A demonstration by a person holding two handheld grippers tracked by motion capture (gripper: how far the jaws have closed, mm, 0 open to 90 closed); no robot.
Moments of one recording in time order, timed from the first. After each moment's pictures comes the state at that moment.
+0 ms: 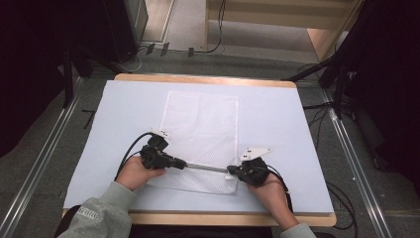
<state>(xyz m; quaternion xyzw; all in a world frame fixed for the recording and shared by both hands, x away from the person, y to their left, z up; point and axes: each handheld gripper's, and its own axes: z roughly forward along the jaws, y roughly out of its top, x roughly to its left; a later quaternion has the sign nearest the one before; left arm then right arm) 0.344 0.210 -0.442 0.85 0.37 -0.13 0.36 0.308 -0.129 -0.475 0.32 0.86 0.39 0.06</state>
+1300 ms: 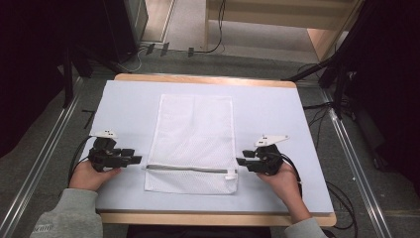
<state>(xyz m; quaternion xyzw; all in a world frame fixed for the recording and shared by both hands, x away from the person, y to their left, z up) 0.323 0.333 -0.439 0.81 0.46 0.02 0.37 0.336 -0.169 -0.455 0.36 0.84 0.41 0.06</state>
